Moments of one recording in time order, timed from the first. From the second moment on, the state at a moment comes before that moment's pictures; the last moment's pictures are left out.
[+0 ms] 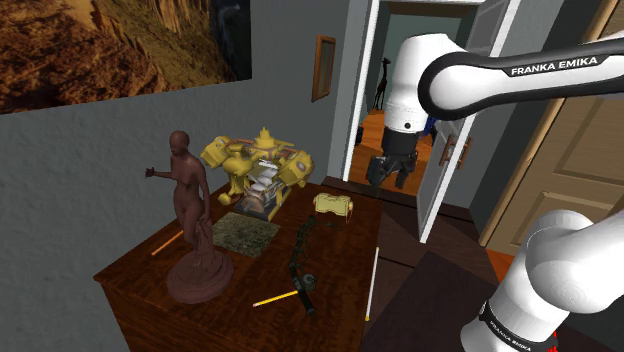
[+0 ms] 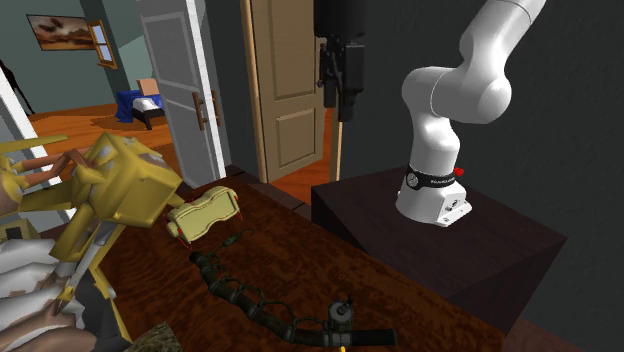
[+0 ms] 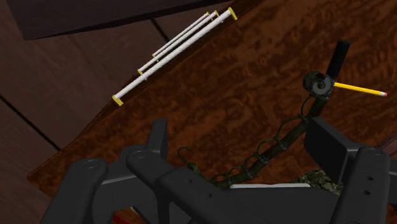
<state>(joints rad) 0.01 -0.66 0.15 -2.52 0.10 1.84 0.33</state>
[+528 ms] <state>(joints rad) -0.01 -0.38 0.29 -2.49 0.12 2.11 0.56</state>
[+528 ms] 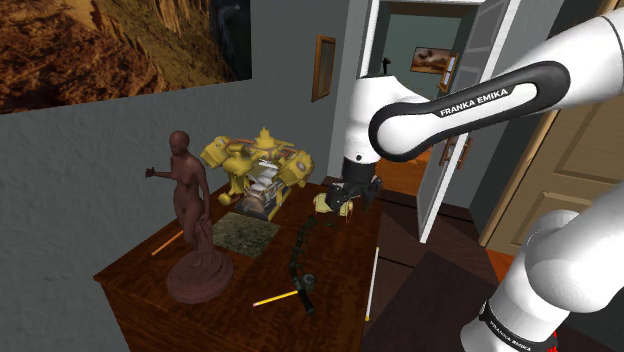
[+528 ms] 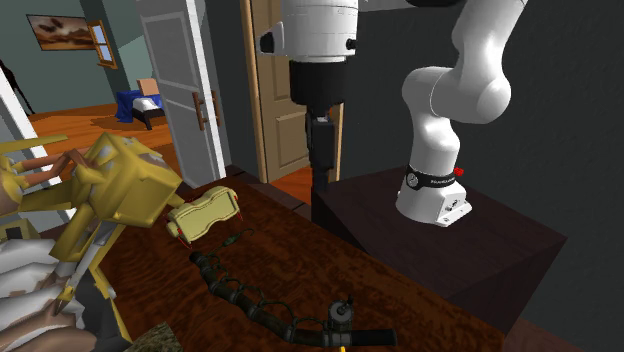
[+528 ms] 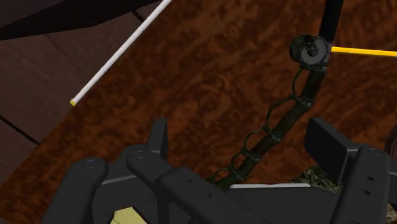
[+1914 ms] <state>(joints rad) 0.01 0.29 0.36 -2.23 -0.22 2.49 1.13</state>
